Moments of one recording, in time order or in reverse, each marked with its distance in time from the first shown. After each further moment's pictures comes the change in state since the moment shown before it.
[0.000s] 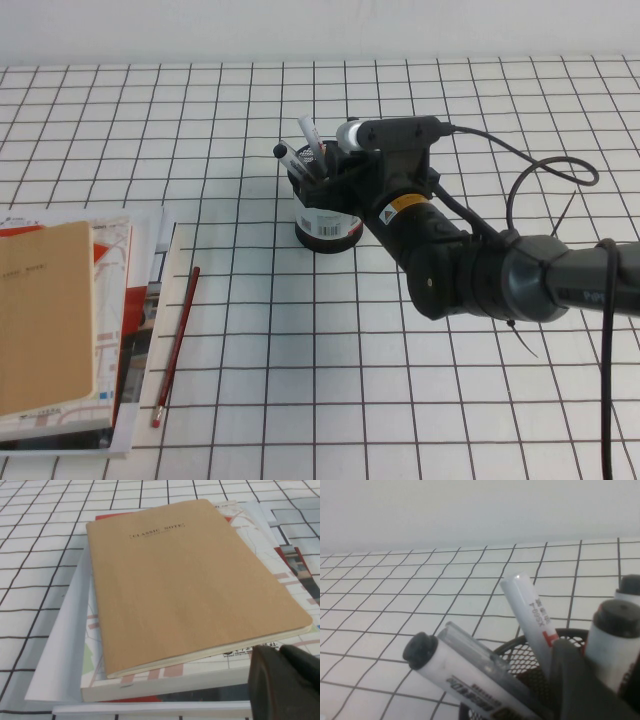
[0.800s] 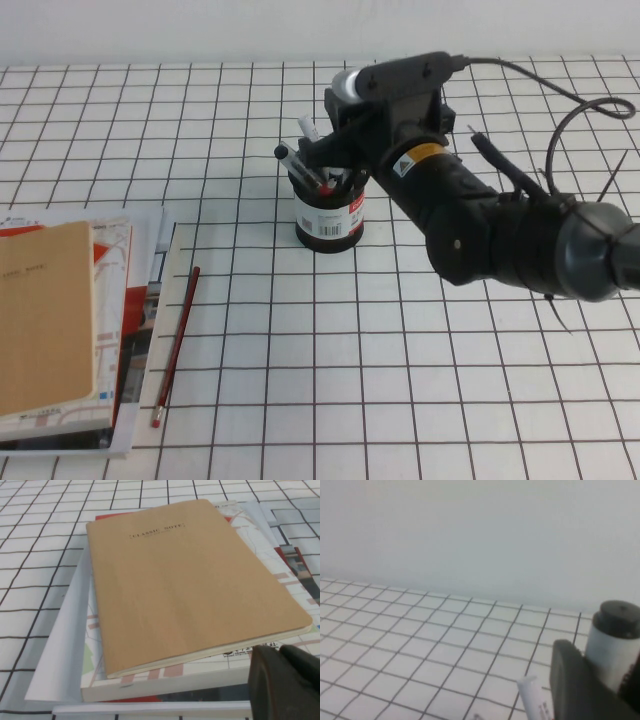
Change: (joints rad) right arm 0.000 -0.158 -0.001 0.004 0.068 -0.185; left arm 0.000 0.000 0.000 0.000 0.000 0.000
